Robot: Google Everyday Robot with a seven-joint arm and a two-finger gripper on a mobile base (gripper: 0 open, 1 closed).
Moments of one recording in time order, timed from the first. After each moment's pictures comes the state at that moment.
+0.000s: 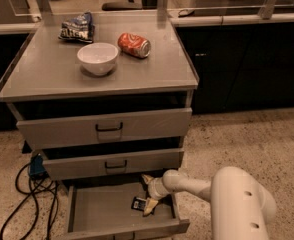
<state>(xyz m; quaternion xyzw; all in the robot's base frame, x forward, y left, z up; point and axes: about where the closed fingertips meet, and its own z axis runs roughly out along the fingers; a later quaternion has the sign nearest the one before) 0.607 0.002 0.165 -0.72 0.62 0.14 0.29</state>
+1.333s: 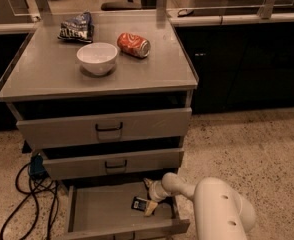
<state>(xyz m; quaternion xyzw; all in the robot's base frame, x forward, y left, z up) 0.626 -0.004 0.086 -0.69 0.65 0.15 0.26</state>
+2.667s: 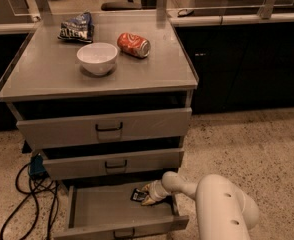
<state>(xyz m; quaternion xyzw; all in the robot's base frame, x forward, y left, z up) 0.627 -0.005 0.102 -0.69 0.66 0.15 0.26</state>
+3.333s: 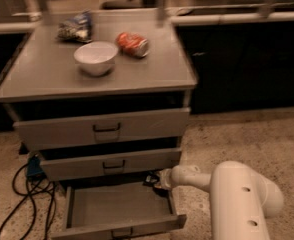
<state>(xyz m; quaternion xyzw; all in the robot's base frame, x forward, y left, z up) 0.678 -0.074 0.186 -0.70 0.65 0.02 0.29</state>
